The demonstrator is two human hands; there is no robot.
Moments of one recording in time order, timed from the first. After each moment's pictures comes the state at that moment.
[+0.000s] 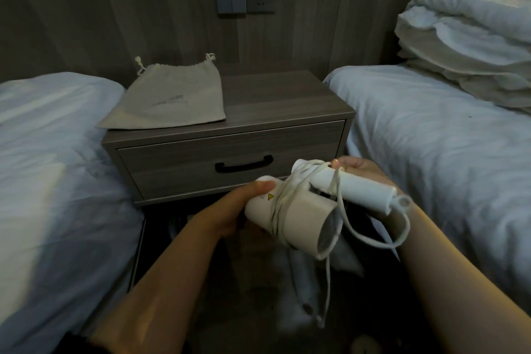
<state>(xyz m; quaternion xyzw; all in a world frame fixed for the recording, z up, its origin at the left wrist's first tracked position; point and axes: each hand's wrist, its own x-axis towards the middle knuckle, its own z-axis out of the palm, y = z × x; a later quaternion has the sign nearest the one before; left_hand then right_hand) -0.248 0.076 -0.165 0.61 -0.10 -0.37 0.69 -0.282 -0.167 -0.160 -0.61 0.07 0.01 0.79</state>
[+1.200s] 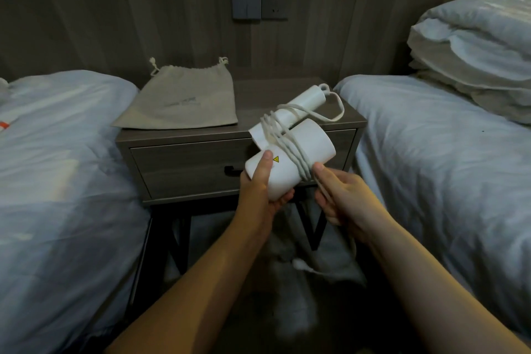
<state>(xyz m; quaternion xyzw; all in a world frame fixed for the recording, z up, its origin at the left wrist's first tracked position) -0.261 0.039 -0.146 0.47 0.05 -0.13 0.87 -0.305 -0.095 -0.136 -0.71 0.09 -0.04 0.70</state>
